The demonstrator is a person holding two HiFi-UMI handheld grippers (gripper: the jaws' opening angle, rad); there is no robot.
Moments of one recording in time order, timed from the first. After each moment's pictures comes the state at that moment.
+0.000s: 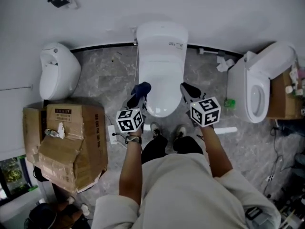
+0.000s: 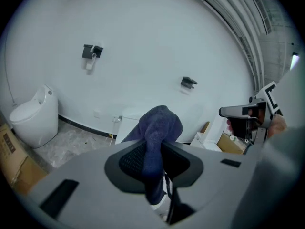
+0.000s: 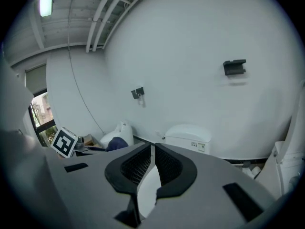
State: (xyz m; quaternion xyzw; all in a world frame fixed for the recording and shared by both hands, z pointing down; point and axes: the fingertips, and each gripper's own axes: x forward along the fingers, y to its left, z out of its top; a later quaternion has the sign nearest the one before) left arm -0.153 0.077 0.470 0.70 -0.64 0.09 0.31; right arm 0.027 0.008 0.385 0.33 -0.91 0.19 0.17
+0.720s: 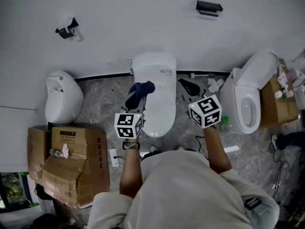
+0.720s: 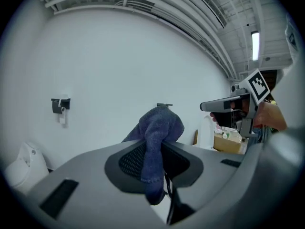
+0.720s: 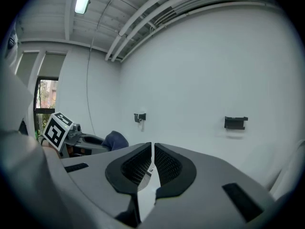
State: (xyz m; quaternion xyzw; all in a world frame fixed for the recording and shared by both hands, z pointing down) left arm -0.093 0.020 0.259 0.78 -0.61 0.09 0.11; right arm 0.058 -0.025 0.196 0.34 -0.93 0.03 0.10
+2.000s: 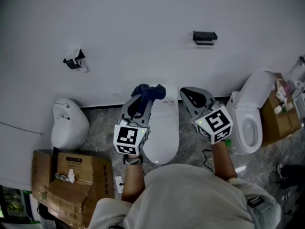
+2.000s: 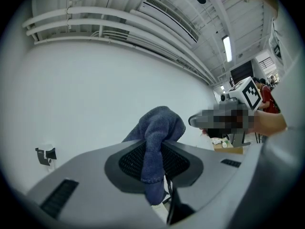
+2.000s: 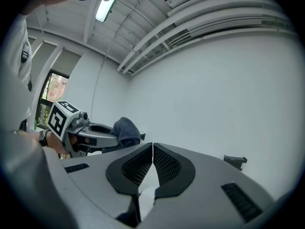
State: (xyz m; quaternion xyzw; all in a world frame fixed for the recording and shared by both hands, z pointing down) left arm -0.059 -0.010 0.067 0.82 -0.56 0.04 -0.07; right arm 0.053 -0.031 0.048 0.33 -0.94 -0.09 0.03
